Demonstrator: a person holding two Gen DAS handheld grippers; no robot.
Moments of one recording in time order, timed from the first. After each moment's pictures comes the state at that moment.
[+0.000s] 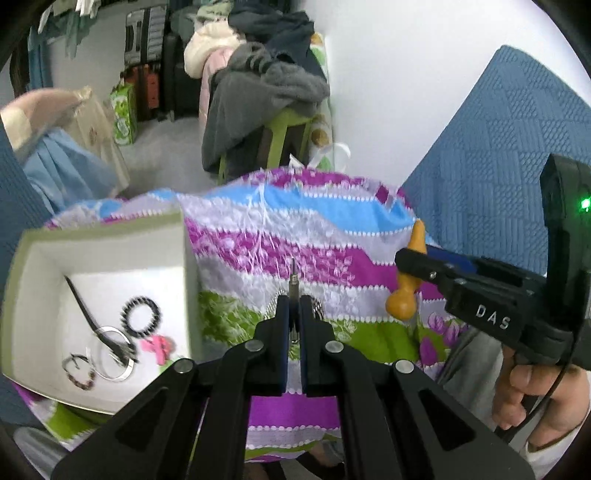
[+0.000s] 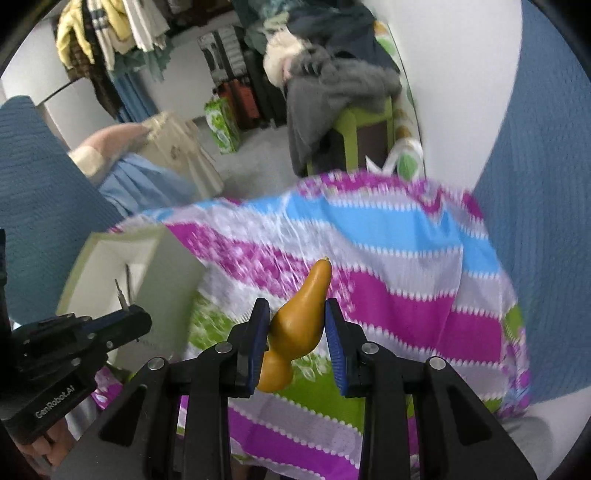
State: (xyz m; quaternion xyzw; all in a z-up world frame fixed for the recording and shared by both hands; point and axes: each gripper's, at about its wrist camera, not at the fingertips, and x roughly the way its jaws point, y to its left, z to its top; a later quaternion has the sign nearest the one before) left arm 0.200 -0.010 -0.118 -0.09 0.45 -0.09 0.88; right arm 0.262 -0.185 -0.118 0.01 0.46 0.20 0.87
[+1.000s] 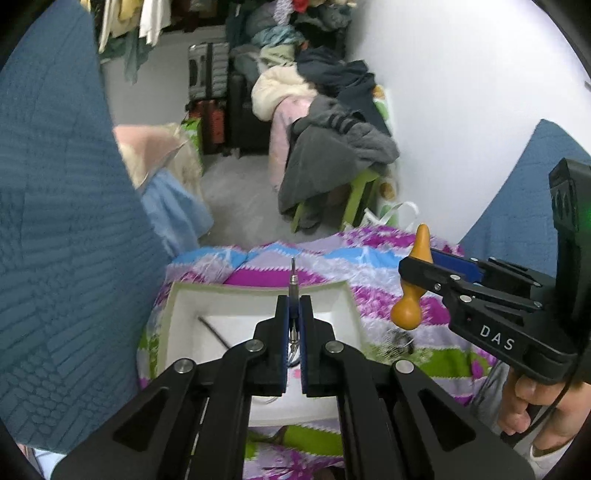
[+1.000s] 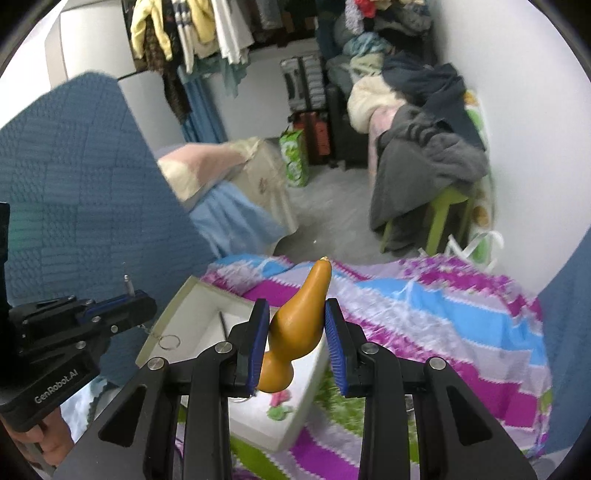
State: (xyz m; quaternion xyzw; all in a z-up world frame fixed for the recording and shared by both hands) left arm 0.171 0.140 -0.055 -0.08 0.41 0.01 0.91; right arm 0.250 -0.015 -0.053 -0.03 0.41 0.29 0.86
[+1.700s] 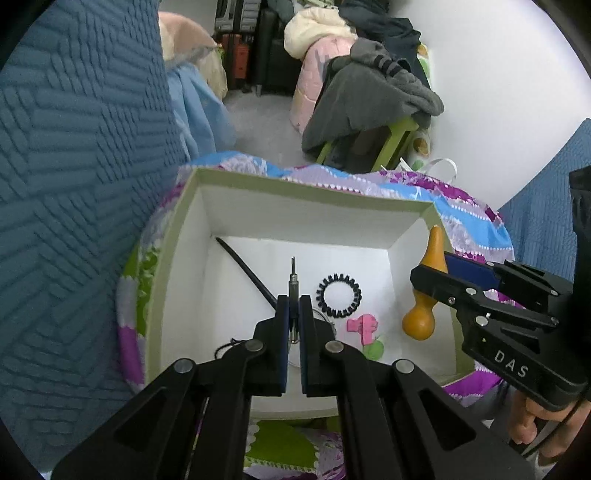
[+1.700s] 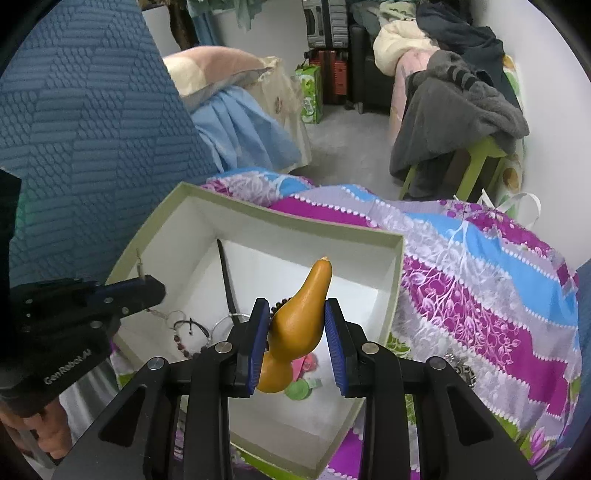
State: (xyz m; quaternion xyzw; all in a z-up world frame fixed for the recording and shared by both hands) left arm 0.172 0.187 -0.169 -0.14 0.49 0.02 0.86; right arm 0.239 0.045 -0.154 -0.10 0.49 0.30 0.82
